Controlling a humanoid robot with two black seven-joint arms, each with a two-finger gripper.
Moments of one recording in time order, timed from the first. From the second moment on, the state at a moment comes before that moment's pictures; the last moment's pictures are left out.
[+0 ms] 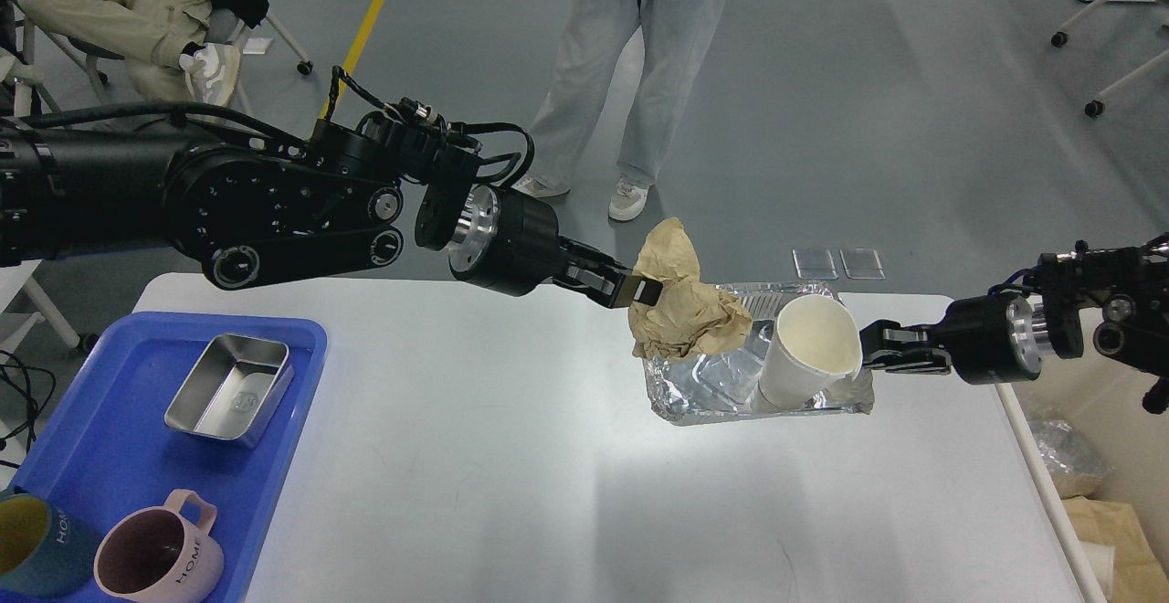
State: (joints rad) left arm -1.70 0.24 0.53 -1.21 0.82 -0.26 -0.42; right arm 1.19 -0.80 -0.31 1.16 -0.90 0.49 0.51
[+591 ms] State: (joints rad) left arm -1.67 0.11 0.53 -1.06 0.75 -0.26 -0.41; right arm 1.21 -0.81 -0.31 1.17 -0.89 0.49 0.52
